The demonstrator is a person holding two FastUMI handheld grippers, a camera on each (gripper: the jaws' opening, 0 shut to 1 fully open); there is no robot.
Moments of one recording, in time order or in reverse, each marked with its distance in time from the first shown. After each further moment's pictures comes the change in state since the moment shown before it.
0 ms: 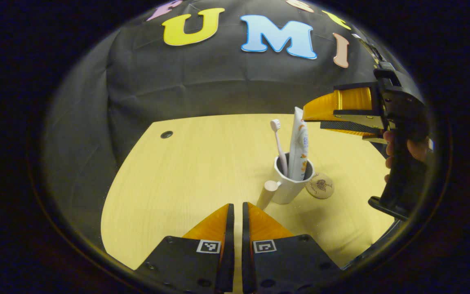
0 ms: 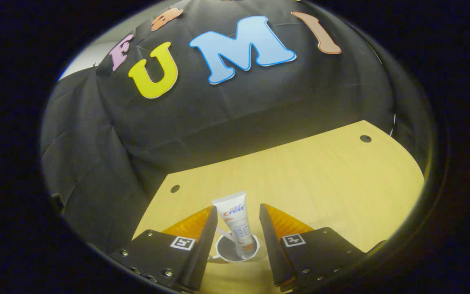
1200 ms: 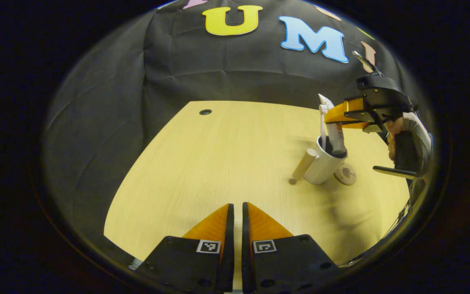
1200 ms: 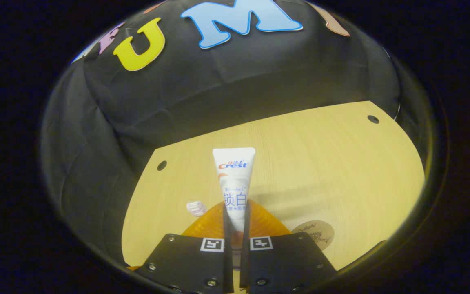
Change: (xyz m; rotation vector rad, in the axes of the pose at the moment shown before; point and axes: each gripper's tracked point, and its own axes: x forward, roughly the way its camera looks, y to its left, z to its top) left arm -0.068 0.062 -0.075 -0.177 0.046 0.194; right arm 0.058 0.002 -0.053 -0.014 0.226 -0.038
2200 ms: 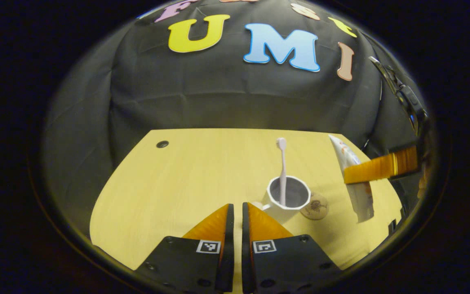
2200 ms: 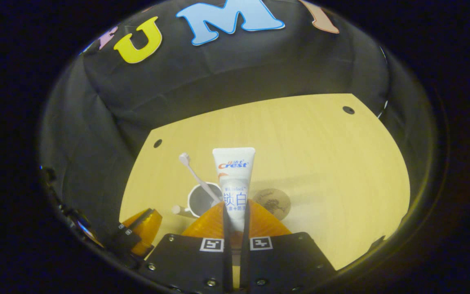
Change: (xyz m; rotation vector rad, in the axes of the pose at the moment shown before) left arm 0.042 -0.090 0.071 0.067 -0.141 -0.151; right arm -0.098 -0.039 -0.025 -0.010 0.148 -0.022
